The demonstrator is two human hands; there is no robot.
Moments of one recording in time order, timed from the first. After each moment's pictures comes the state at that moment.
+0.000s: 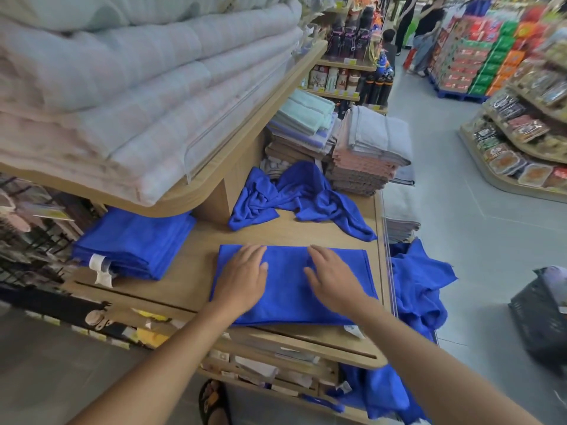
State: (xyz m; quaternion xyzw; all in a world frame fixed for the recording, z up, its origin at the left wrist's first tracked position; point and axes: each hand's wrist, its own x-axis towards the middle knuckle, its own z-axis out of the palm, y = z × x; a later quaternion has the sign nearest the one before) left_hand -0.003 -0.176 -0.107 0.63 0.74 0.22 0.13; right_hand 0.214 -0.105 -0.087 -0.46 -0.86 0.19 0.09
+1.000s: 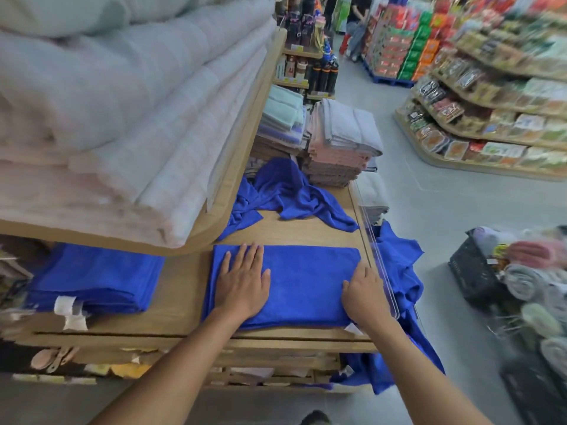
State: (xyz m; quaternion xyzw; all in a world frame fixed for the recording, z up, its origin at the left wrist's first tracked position) left_hand -0.021 -0.144 -0.149 0.70 0.71 0.06 0.05; right_hand 0.246 -0.137 -0.113 -0.72 -0.70 0.05 -0.03
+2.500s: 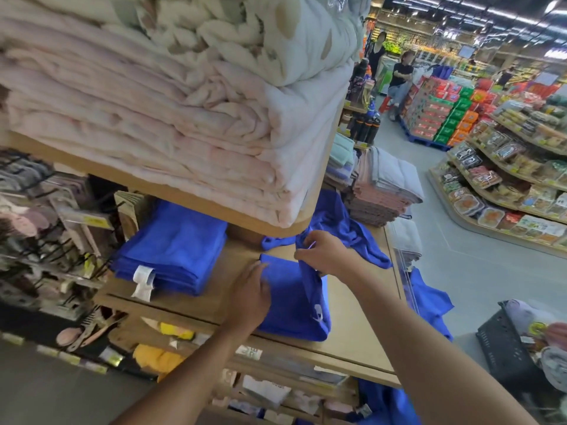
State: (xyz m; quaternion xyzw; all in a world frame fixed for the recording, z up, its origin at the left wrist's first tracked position) left_hand -0.073 -0.202 -0.123 0.53 0.71 0.41 0.20; right_hand 0.073 -0.100 0.013 -0.59 -0.74 0.31 0.09
